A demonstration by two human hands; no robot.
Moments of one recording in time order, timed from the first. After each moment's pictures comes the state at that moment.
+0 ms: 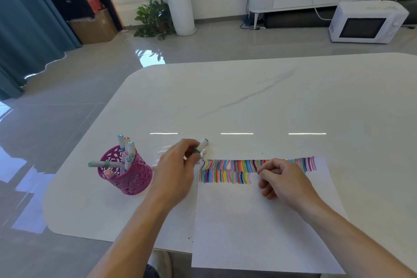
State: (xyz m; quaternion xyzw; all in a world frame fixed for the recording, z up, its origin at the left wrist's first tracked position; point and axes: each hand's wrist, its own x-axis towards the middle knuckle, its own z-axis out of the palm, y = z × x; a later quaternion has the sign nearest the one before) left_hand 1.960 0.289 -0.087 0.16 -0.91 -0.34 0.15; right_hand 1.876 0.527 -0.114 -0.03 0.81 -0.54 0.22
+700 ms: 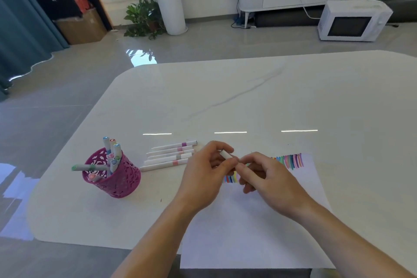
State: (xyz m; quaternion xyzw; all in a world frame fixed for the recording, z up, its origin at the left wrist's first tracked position) left_hand 1.940 0.361 -0.084 0.11 -0.80 -0.59 0.07; right_hand 1.887 0.533 -0.100 -0.19 0.78 -0.56 0.21
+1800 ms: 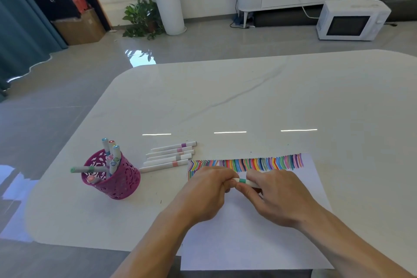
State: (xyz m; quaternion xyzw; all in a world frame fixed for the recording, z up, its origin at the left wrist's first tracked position) left_hand 1.949 0.355 -0.090 -0.06 -0.96 -0.27 -0.02; right_hand 1.888 0.548 -0.117 -0.38 0.90 -0.20 0.01
